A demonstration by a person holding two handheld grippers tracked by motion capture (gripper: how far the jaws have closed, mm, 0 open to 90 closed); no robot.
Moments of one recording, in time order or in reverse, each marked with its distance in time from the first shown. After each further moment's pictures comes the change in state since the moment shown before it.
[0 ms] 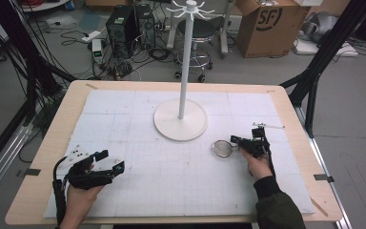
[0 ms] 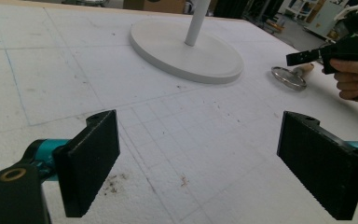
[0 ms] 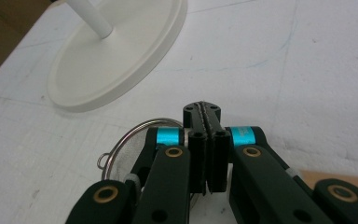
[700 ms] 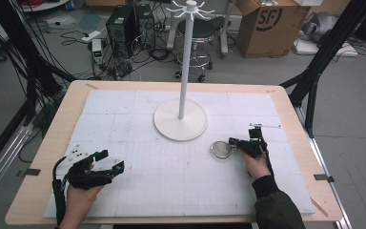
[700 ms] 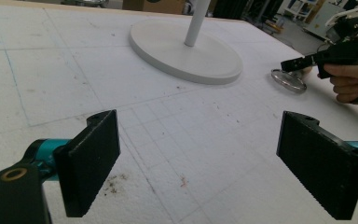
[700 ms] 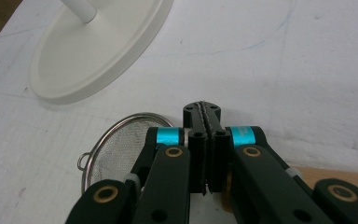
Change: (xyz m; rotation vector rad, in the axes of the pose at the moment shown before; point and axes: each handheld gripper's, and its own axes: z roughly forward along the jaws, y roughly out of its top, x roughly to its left) left arm 0.000 0.000 0.000 -0.001 -0.002 0.002; right arm 0.000 -0.002 0.008 0.060 -0.022 0.012
